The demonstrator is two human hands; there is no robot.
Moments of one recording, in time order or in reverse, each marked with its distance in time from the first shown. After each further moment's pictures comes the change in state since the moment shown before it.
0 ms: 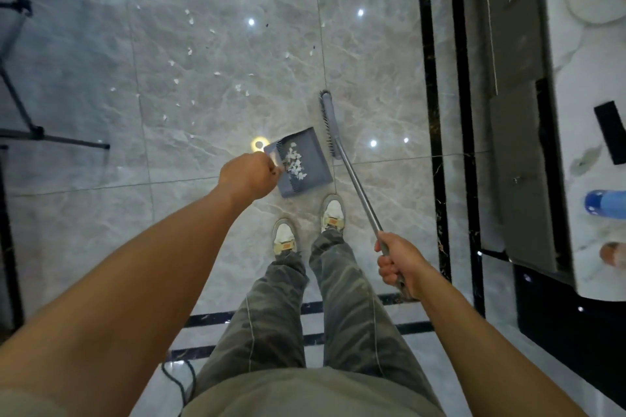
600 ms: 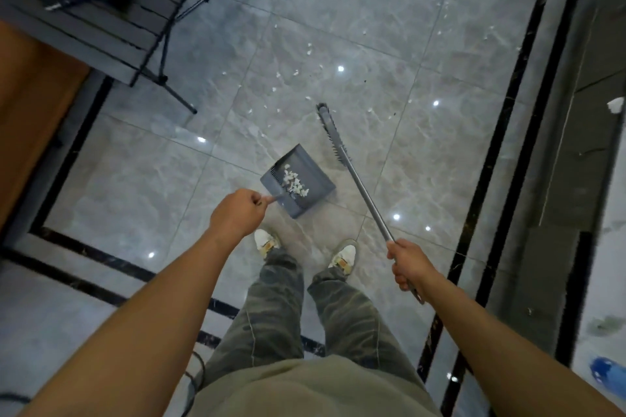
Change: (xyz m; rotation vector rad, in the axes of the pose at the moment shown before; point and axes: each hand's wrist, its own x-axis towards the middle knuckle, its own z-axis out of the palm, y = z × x) left_hand -0.138 -0.099 0.025 -0.581 0.181 -0.485; right_hand -0.028 -0.091 0.051 -0.702 0.053 -0.318
